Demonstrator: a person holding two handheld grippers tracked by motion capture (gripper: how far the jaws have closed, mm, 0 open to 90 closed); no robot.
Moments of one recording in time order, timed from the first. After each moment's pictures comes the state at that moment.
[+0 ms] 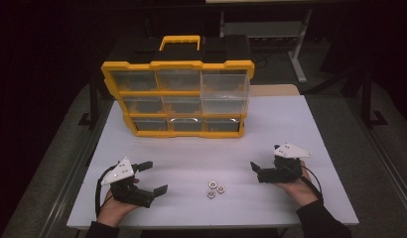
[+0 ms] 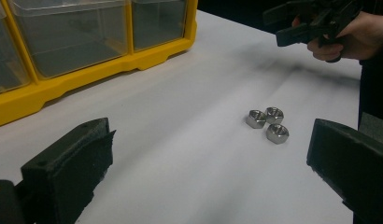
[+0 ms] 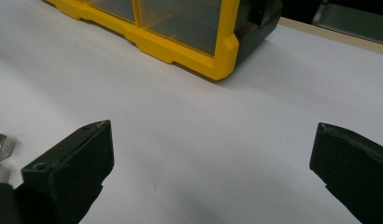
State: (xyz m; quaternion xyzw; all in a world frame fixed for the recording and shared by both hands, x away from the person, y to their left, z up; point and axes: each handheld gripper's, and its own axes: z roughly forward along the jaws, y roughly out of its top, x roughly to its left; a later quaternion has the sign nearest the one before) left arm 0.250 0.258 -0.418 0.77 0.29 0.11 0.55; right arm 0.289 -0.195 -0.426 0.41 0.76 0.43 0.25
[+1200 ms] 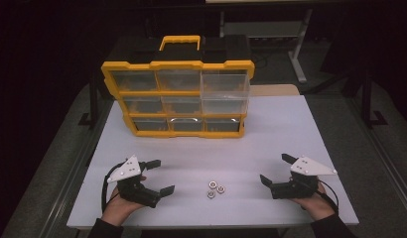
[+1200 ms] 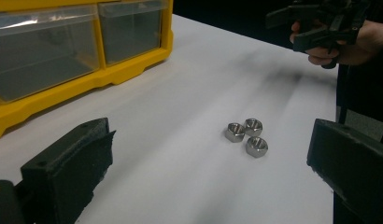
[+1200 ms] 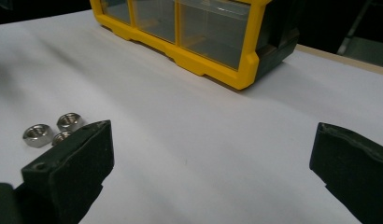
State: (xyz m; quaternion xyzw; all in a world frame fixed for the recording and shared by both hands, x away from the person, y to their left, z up) left arm 0.255 0.236 -0.409 0.78 0.26 0.09 0.56; right arm 0.248 -0.222 -0.422 0.36 0.76 0.50 0.23
